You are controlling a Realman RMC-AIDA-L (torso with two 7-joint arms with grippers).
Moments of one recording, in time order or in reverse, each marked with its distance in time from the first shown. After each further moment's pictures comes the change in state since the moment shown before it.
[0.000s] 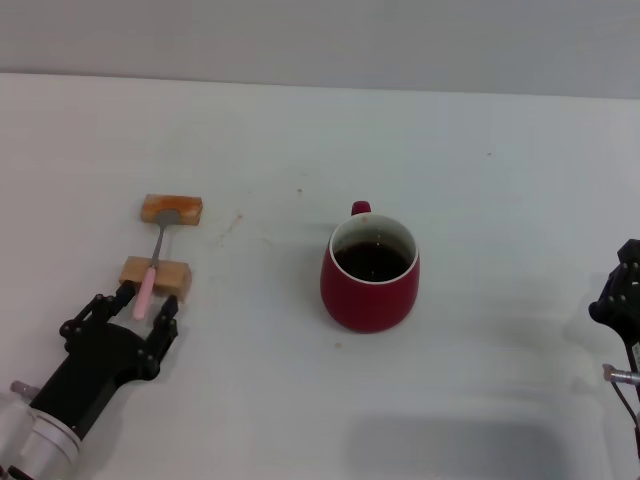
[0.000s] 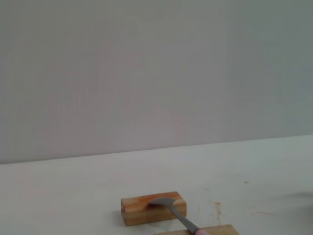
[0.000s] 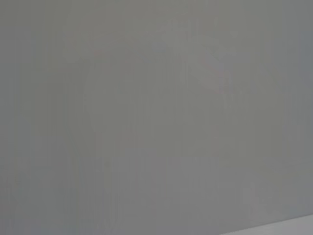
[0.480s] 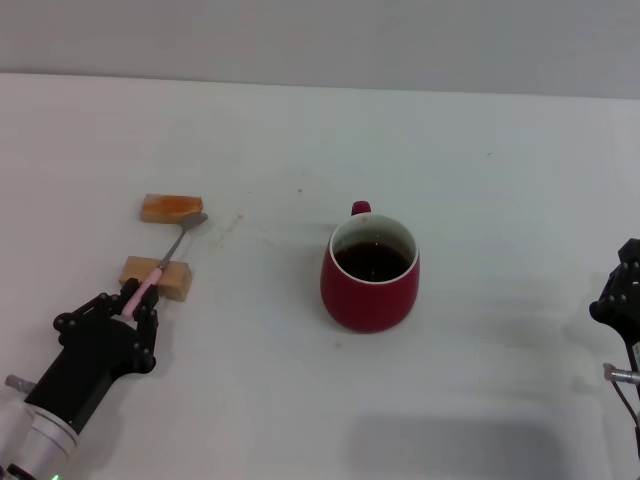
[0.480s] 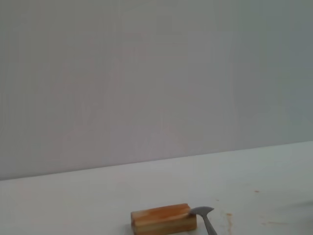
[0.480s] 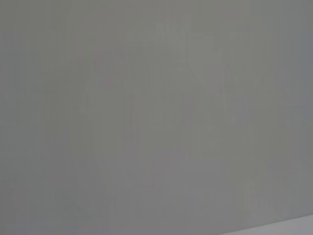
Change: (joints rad) left arm 0.002 -0.003 -0.011 -0.003 -0.014 0.018 0.041; right arm 0.000 -0.001 0.003 0.002 0.000 0.001 0.000
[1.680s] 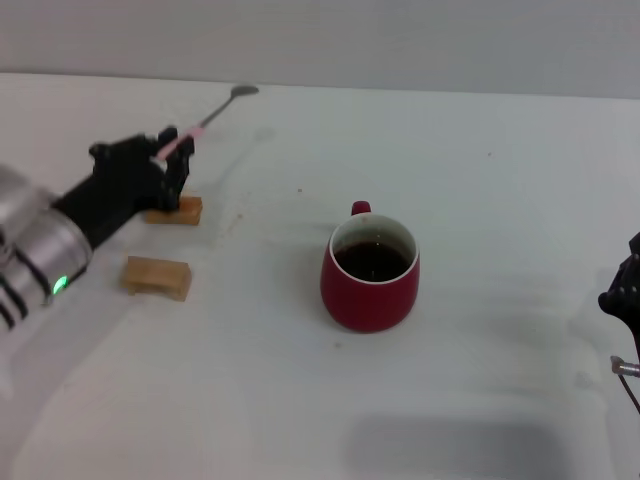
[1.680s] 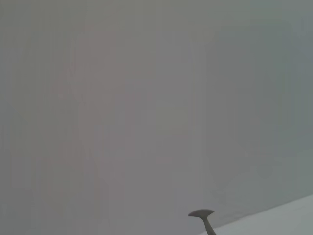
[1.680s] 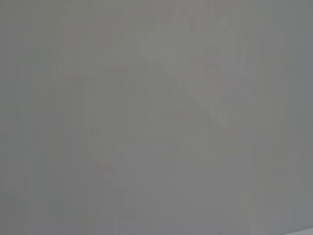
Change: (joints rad) left arm -0.352 0.157 -0.045 -0.012 0.115 -0.137 -0.267; right arm 0.000 -0.003 0.005 0.018 0.000 -0.038 0.001
